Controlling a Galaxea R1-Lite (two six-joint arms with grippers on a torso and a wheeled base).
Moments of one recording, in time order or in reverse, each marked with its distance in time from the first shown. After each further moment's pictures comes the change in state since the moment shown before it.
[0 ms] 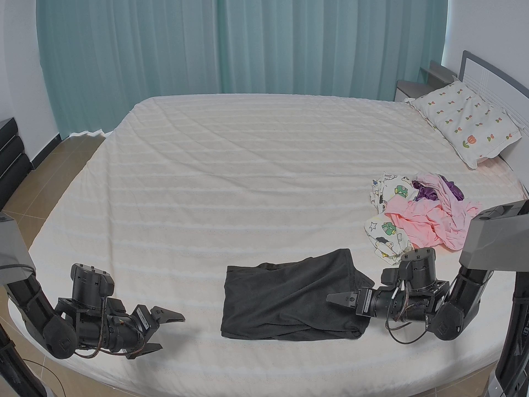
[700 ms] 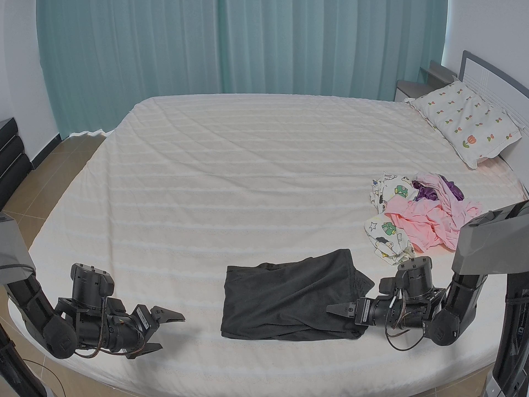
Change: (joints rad) left arm 0.000 0.000 -0.001 0.000 0.000 -0.001; right arm 0.003 0.052 0.031 -0.032 0.000 -0.033
